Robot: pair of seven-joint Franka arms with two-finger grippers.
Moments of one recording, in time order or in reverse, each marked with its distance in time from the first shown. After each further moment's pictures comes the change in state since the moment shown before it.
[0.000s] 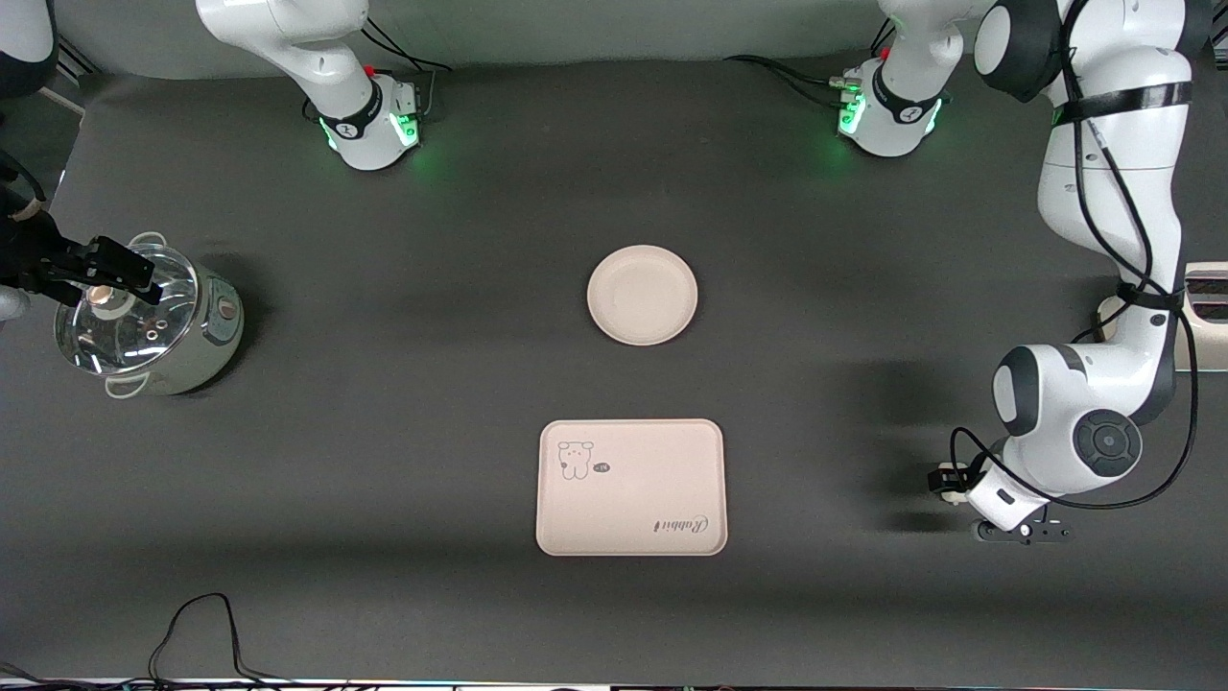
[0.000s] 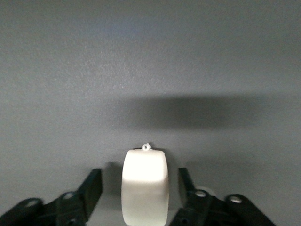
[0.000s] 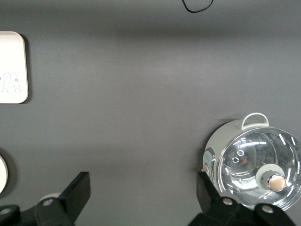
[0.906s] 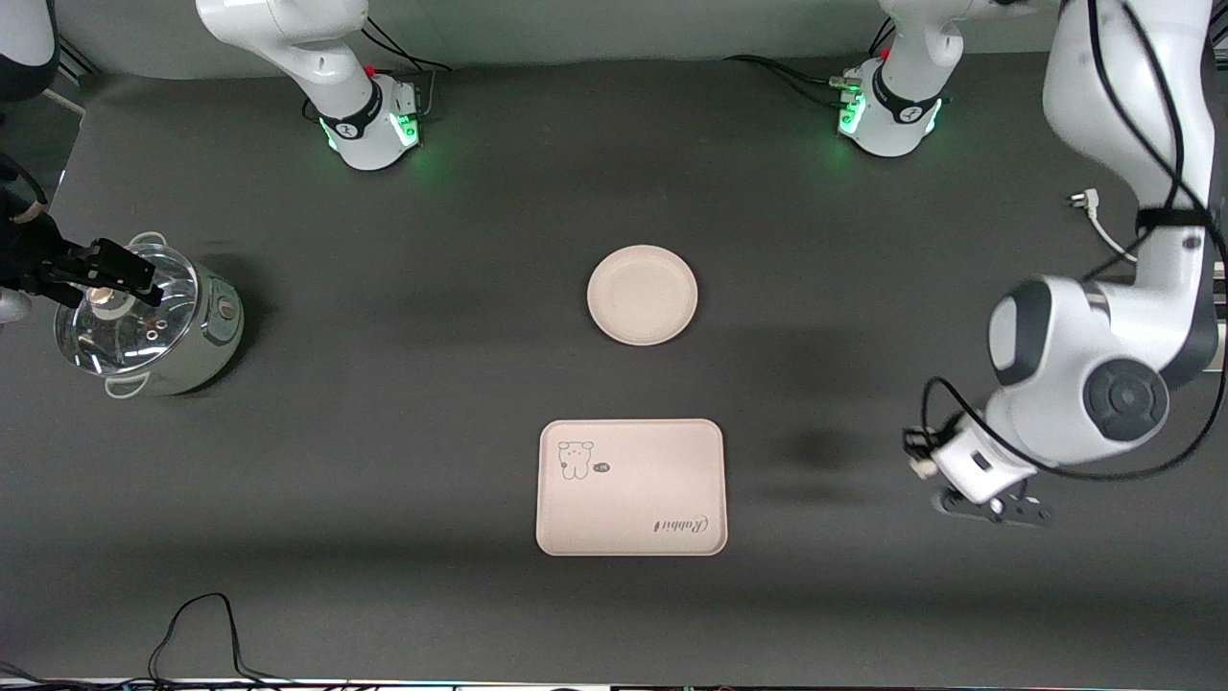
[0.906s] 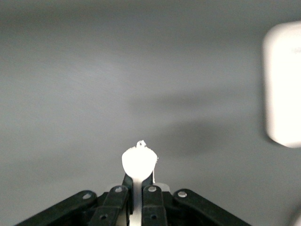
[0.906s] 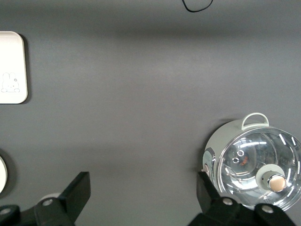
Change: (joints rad) left arm -0.110 -0.323 -0.138 0.035 -0.059 -0.424 -0.062; right arm 0.000 0.003 -0.001 0.000 0.000 0.001 0.000
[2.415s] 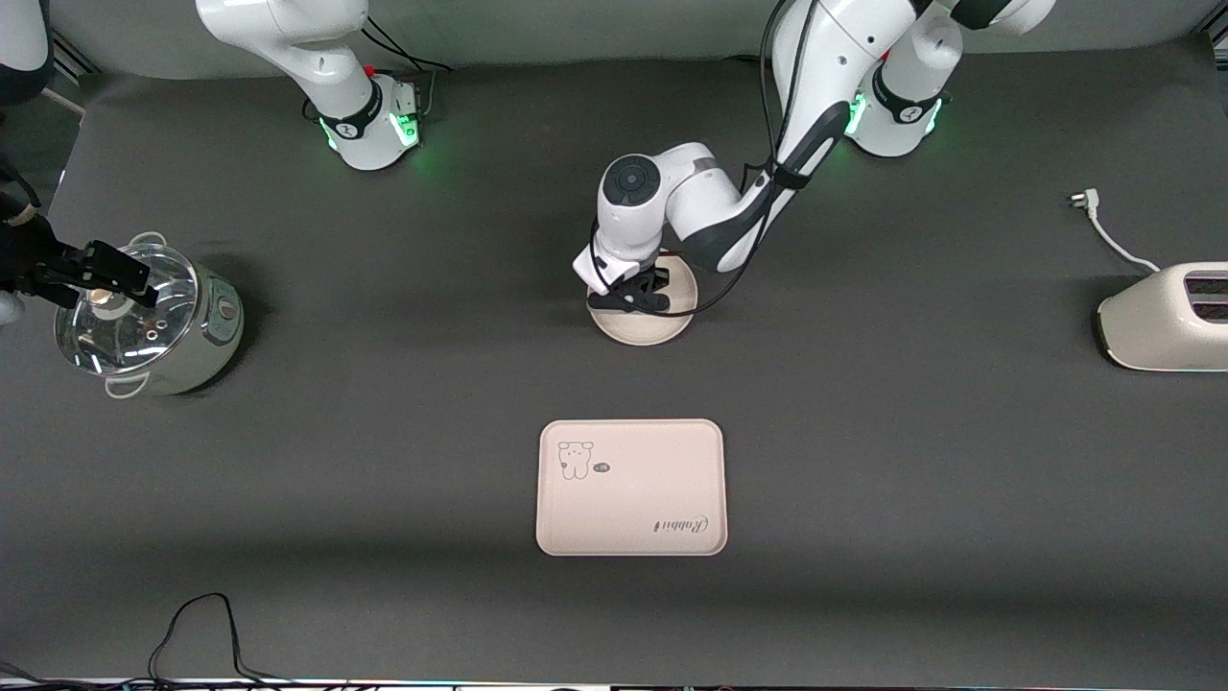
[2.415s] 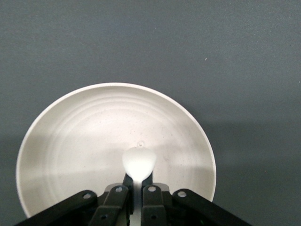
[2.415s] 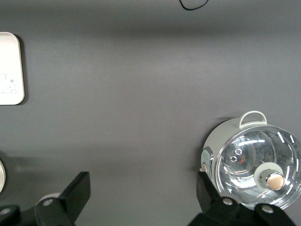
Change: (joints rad) left arm -0.419 0.121 -0.287 -0.375 0.319 0.520 -1.010; right arm -0.001 0.004 -0.013 -0.001 0.000 0.000 -0.001
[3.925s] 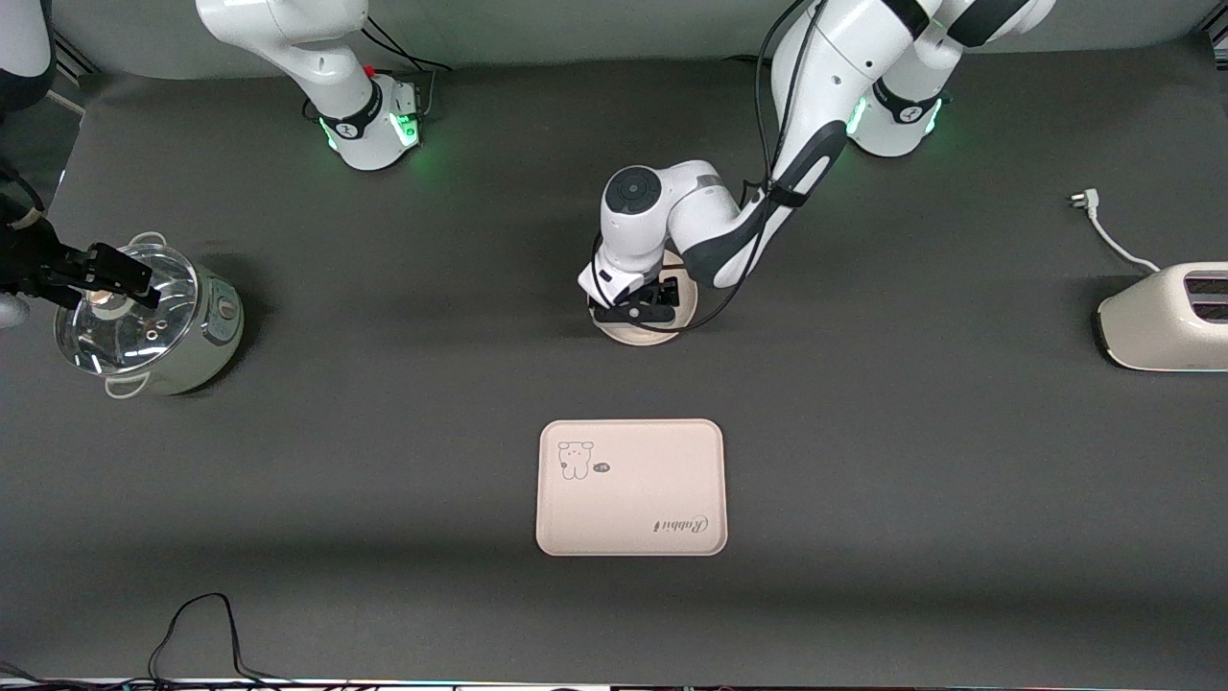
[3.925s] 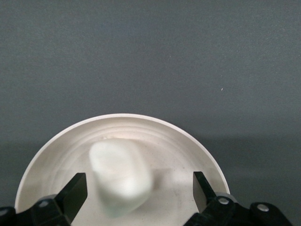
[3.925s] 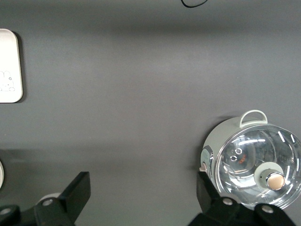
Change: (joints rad) left arm 0.018 0.039 0.003 0.018 0.130 0.021 -0.110; right arm -0.001 0.002 0.000 -0.006 0.000 0.000 -0.007
